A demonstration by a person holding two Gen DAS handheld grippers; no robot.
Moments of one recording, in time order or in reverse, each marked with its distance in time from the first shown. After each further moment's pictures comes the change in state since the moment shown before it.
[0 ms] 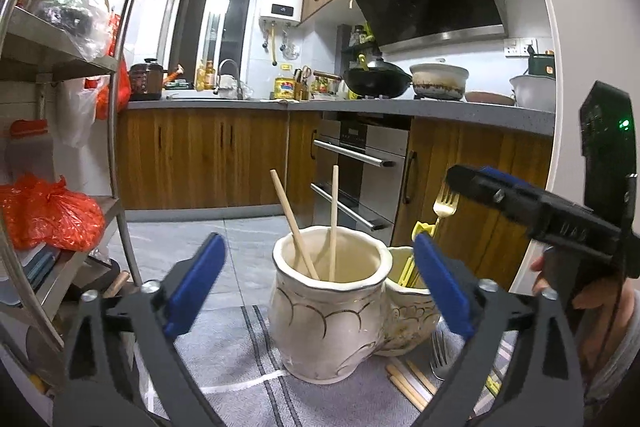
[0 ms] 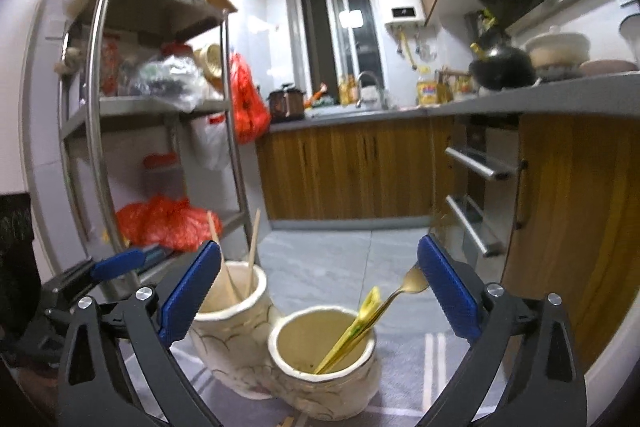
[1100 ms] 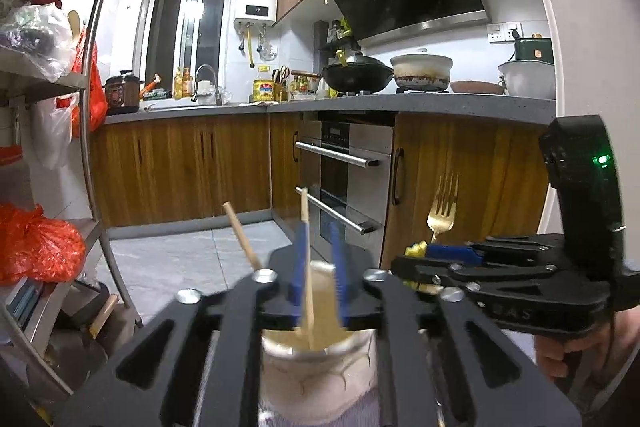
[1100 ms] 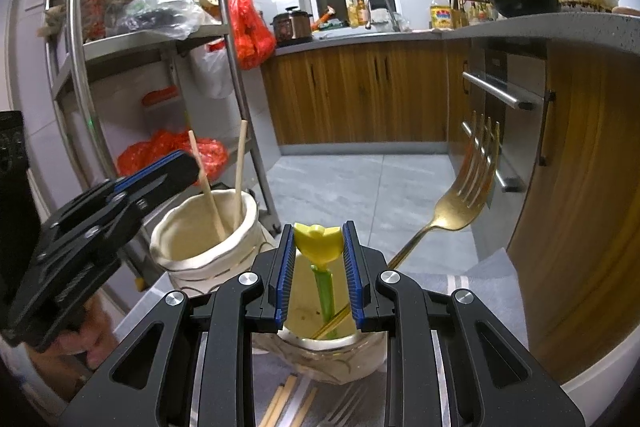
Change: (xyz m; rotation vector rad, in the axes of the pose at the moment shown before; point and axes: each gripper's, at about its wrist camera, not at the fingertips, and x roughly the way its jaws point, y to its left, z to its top) left arm 0.039 -0.015 0.015 0.074 0.021 -0.056; right arm 0.056 0.002 -0.030 0.006 0.308 0.061
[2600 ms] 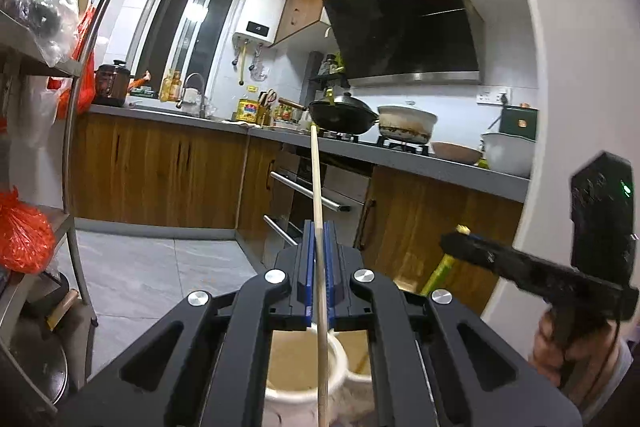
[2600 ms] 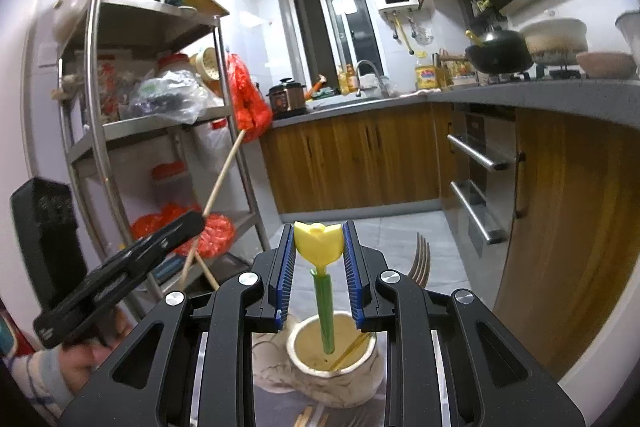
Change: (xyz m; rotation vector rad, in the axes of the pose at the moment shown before) left arm -0.008 0.025 0.040 -0.161 -0.115 -0.122; right arm -0.075 -0.014 0.033 0.076 -0.229 -0.002
